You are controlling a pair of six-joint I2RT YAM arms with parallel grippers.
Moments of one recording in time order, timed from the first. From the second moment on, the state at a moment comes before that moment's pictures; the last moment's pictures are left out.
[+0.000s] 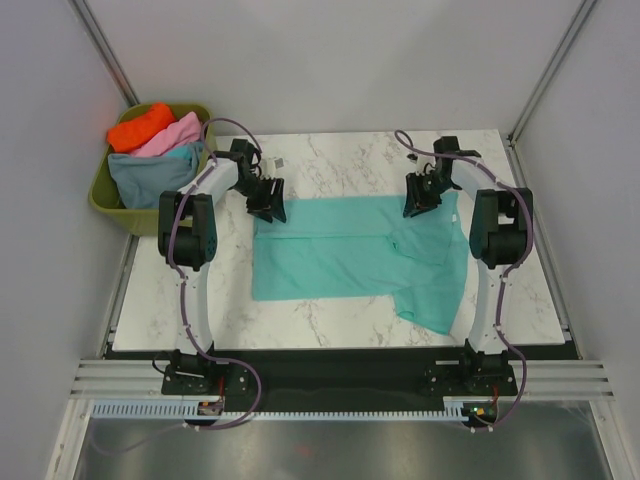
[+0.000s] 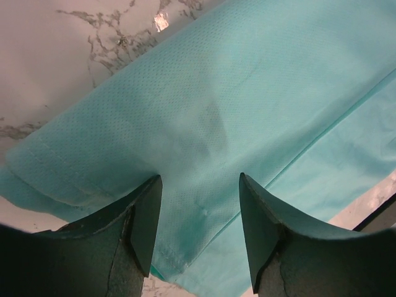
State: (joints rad) left arm -0.14 2.27 1.83 -0.89 0.53 0.12; right arm 0.04 2.23 1.77 -0.79 -0.46 -0.14
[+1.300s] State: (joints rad) left arm -0.20 2.45 2.17 -0.85 0.16 0.20; right arm 0.10 2.44 2.09 -0.69 -0.27 -0.11
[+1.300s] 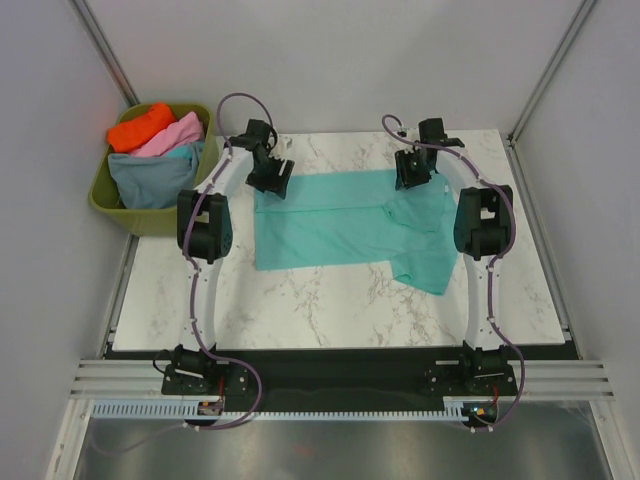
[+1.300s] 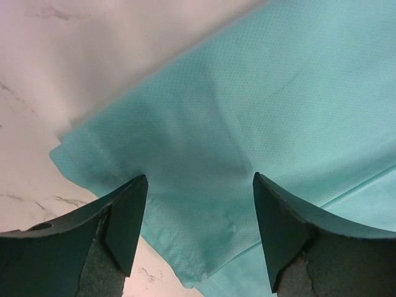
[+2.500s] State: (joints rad) left arm -0.22 1.68 1.42 -0.77 0.18 0.20; right arm 0.10 1.20 0.86 -0.82 -0.43 -1.17
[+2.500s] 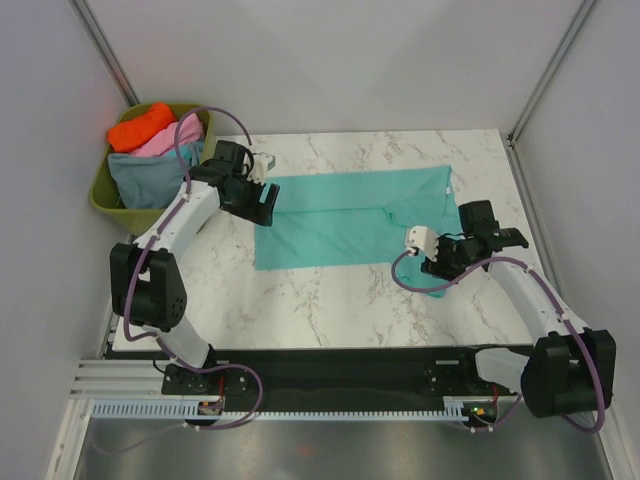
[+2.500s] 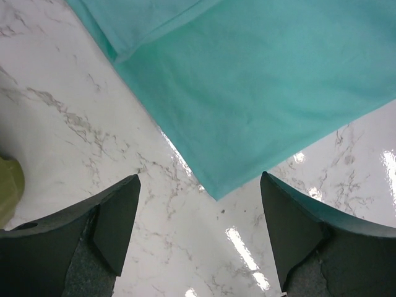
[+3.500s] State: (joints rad) left arm -0.22 1.69 1.36 -0.76 0.17 0.19; right arm 0.15 1.38 0.77 -0.89 -0.31 -1.42
